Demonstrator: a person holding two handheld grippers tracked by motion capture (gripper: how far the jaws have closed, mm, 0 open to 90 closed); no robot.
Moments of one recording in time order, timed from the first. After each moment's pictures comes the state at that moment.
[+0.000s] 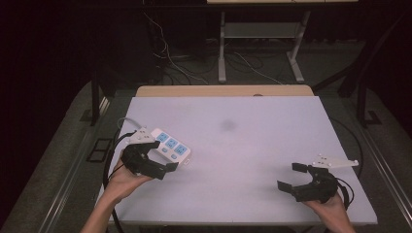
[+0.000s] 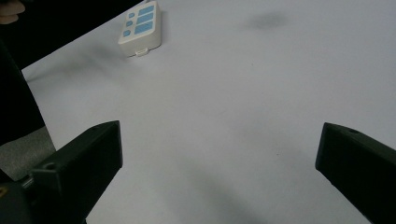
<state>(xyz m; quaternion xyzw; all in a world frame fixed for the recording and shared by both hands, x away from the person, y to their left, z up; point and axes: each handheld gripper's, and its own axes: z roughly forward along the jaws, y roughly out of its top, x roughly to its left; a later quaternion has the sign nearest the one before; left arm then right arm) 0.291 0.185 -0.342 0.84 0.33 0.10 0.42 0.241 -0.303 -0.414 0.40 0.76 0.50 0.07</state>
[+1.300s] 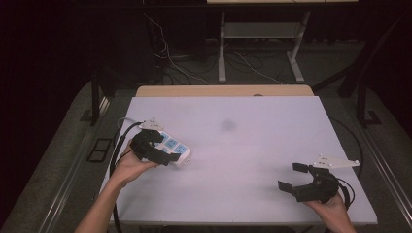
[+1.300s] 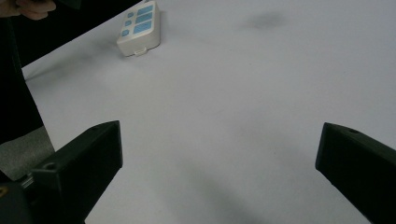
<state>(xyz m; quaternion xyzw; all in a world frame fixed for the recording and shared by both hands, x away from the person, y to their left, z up) 0.340 0.181 -0.365 0.86 0.34 0.07 0.36 0.240 -0.304 -0.415 0.40 0.77 0.50 0.07</state>
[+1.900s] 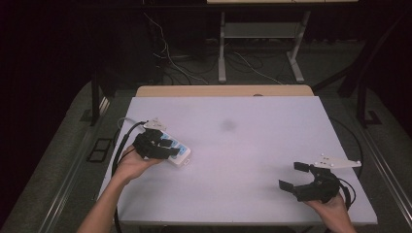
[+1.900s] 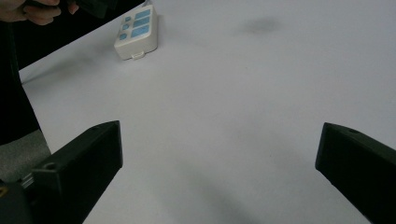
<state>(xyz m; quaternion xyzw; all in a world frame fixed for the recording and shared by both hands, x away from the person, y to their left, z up) 0.347 0.178 -0.373 0.87 0.34 0.07 0.35 0.240 -0.306 -0.413 0.40 0.76 0.50 0.08</state>
